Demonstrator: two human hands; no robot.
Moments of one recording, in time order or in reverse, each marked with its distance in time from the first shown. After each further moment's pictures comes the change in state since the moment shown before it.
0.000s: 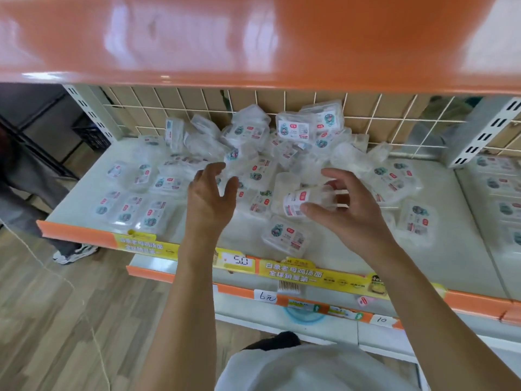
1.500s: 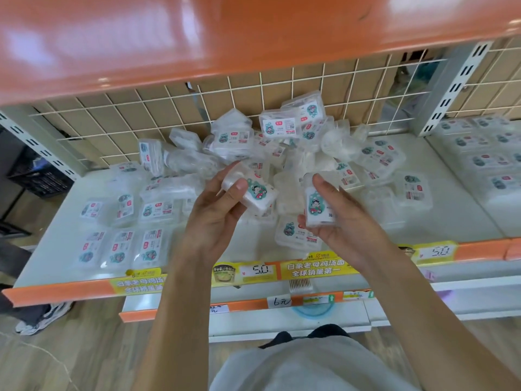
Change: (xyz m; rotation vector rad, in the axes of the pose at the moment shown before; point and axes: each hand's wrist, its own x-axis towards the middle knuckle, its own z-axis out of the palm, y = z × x) left_hand 0.011 -0.014 -0.015 -1.254 -0.595 -0.317; right_hand -0.025 -0.018 0.057 0.963 0.078 0.327
